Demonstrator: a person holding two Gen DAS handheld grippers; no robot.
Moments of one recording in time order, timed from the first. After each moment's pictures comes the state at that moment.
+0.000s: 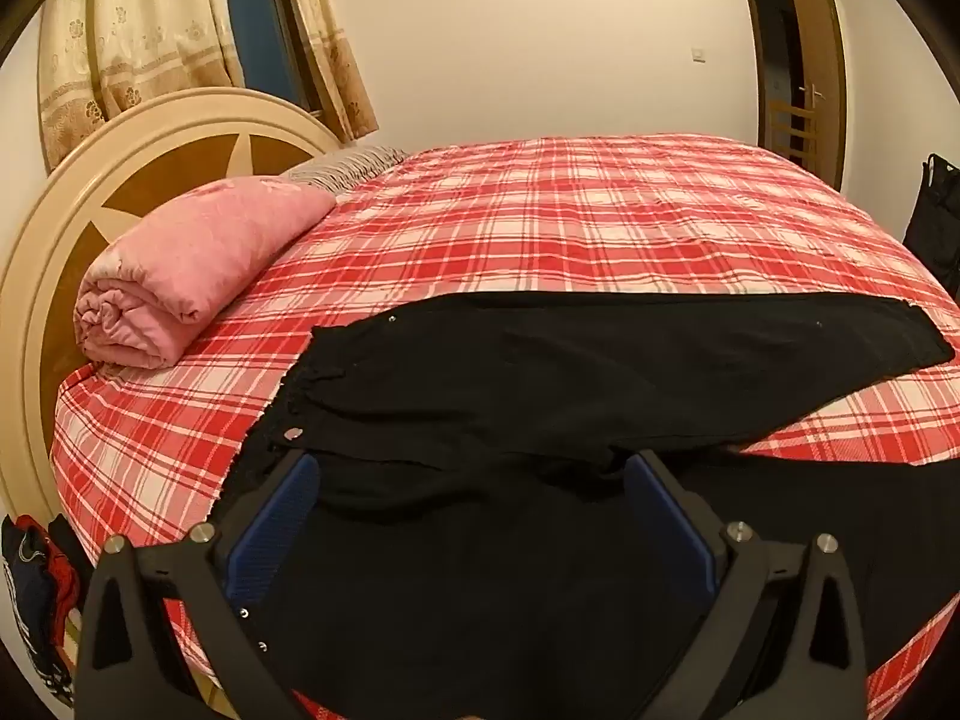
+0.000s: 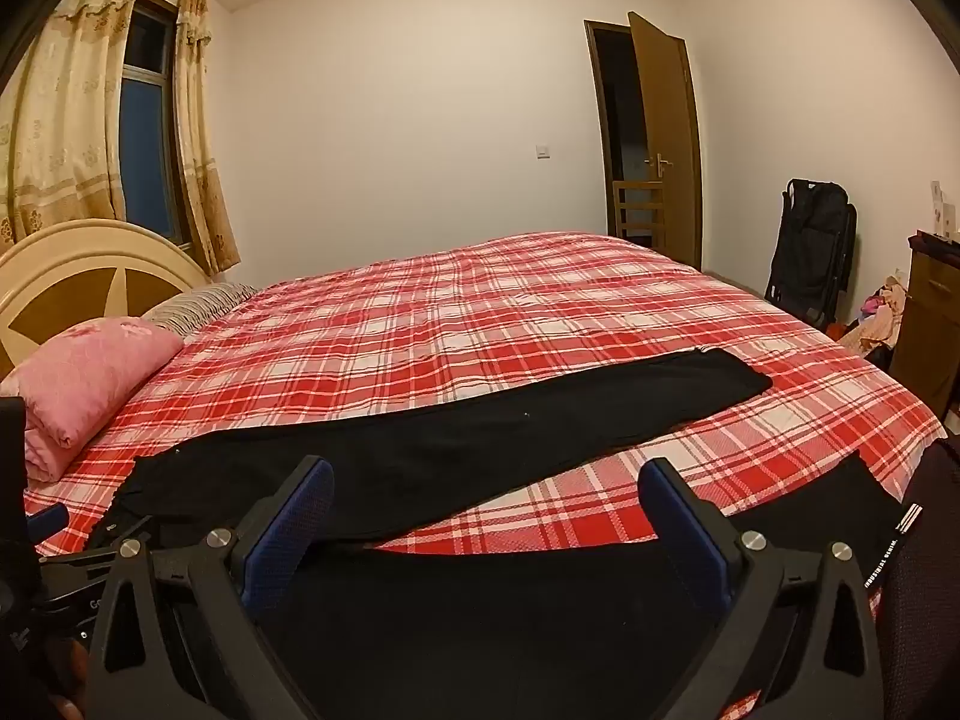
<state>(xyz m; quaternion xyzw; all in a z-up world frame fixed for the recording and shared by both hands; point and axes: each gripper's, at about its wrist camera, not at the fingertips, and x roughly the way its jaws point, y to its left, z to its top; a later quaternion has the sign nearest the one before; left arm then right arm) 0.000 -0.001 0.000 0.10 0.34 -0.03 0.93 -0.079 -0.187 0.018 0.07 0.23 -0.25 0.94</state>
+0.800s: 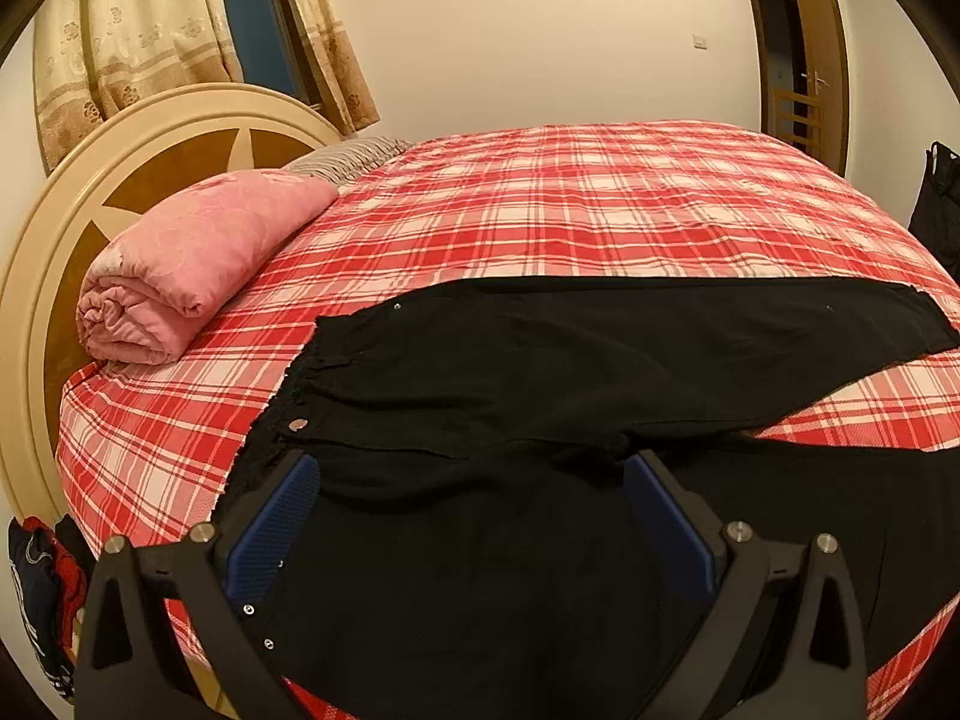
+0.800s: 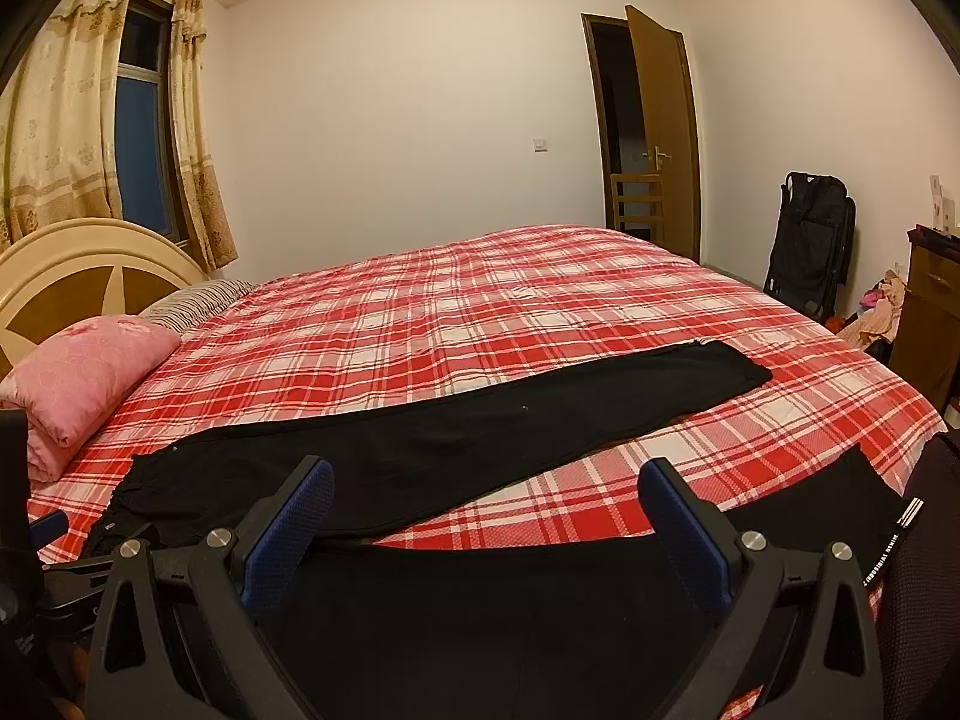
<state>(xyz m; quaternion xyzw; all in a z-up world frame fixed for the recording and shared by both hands) 0.002 0.003 -0.010 0.11 0.35 -0.03 0.93 -0.079 -0.190 0.015 0.07 0.24 -0.25 0.94</state>
